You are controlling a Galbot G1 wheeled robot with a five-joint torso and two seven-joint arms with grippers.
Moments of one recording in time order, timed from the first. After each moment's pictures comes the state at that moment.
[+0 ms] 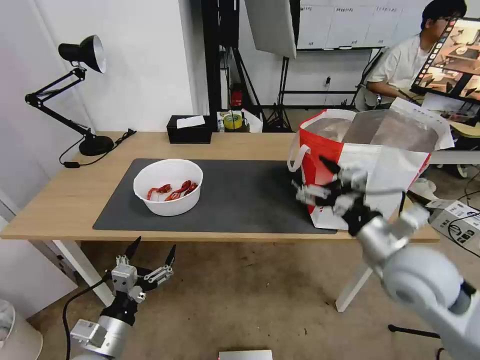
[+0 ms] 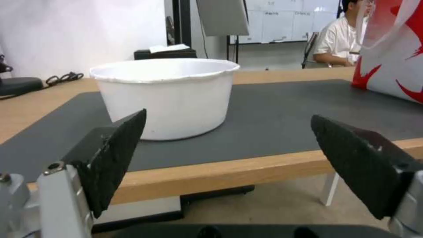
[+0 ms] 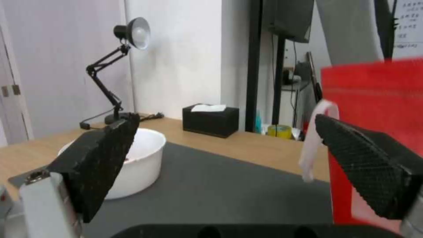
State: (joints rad) left arm 1.79 -1.15 -0.60 -2.13 -0.35 -0.26 0.06; right arm -1.38 0.70 0.39 2.28 0.74 0.07 0.08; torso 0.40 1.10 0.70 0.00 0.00
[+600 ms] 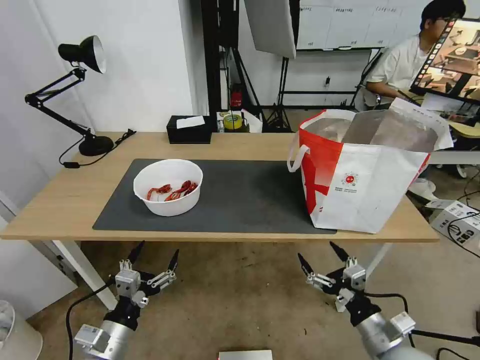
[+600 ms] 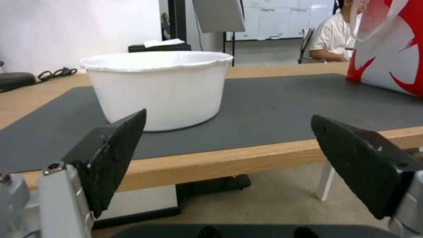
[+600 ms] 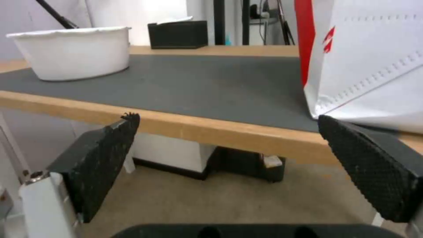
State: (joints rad) left arm 1.80 -1.15 -0.58 -2.12 -0.33 -0.27 0.07; right arm -1.72 0.94 0.39 2.06 0.48 0.29 0.00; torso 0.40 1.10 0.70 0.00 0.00
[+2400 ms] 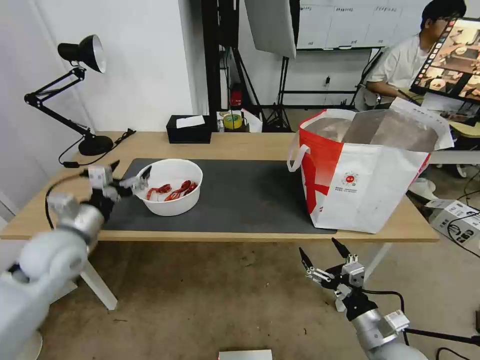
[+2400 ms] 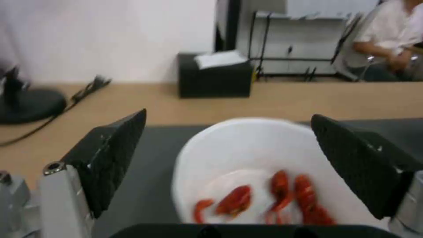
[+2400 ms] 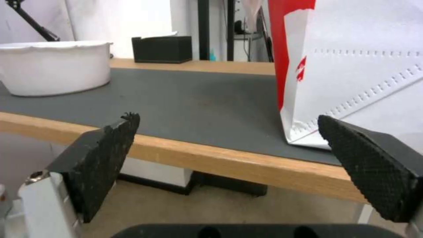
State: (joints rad) left arm 1.07 -0.57 -0.46 -1.88 -1.07 0.22 -0.14; right arm -1.69 0.94 0.39 2.05 0.45 0.31 0.06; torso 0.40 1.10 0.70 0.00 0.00
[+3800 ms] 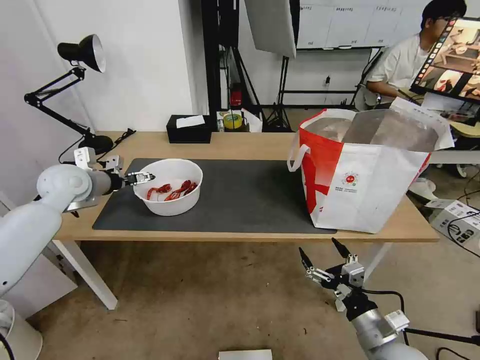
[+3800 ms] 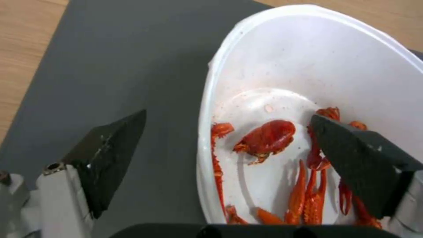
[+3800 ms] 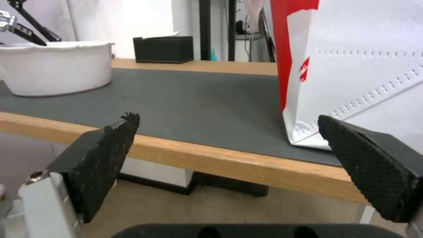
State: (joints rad) left arm 0.47 -0.65 -0.05 -1.51 -1.52 0.74 -0.35; right arm -1.69 0.94 0.39 2.05 0.45 0.31 0.06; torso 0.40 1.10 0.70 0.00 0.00
